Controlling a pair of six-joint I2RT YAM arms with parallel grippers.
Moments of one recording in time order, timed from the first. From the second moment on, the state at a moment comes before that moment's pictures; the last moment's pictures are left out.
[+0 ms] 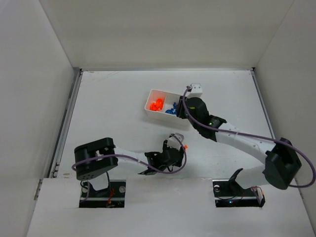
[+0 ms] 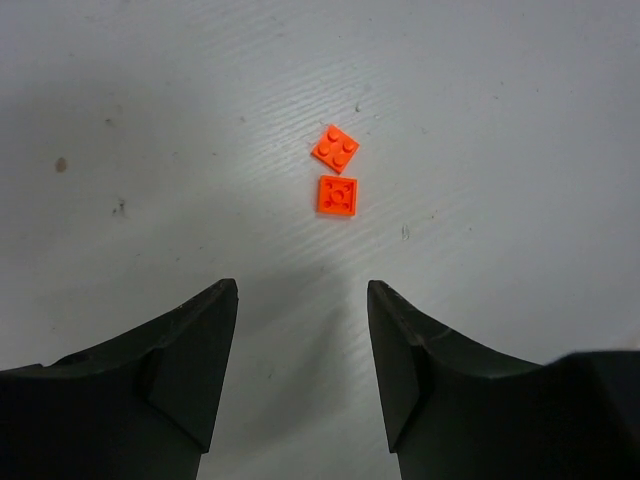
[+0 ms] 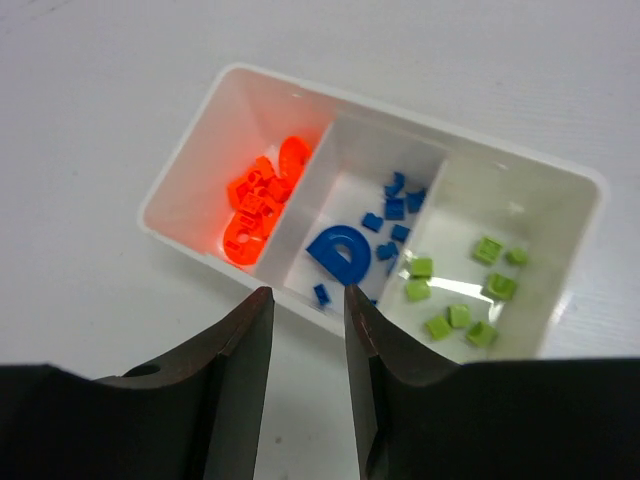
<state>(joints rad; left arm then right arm) -1.31 1.59 0.60 0.34 -0.51 -0.64 0.78 1.45 1.01 0.02 0.45 0.41</state>
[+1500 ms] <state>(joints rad) -1.29 1.80 0.80 0.30 -0.57 -0.45 0.66 0.99 0.48 0.01 0.43 0.65</state>
